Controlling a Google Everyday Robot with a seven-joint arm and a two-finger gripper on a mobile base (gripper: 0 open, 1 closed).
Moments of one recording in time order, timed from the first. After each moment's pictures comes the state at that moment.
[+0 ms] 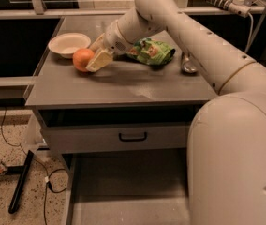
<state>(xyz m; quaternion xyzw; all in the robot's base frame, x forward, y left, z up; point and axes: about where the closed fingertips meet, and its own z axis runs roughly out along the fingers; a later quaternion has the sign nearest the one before) 0.714 0.112 0.864 -0.67 0.61 0.22 0.36</state>
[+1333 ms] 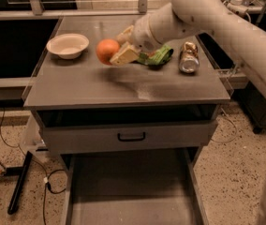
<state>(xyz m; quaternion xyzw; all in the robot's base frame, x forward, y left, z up) 0.694 0.032 0.904 -0.63 0.63 0.16 0.43</state>
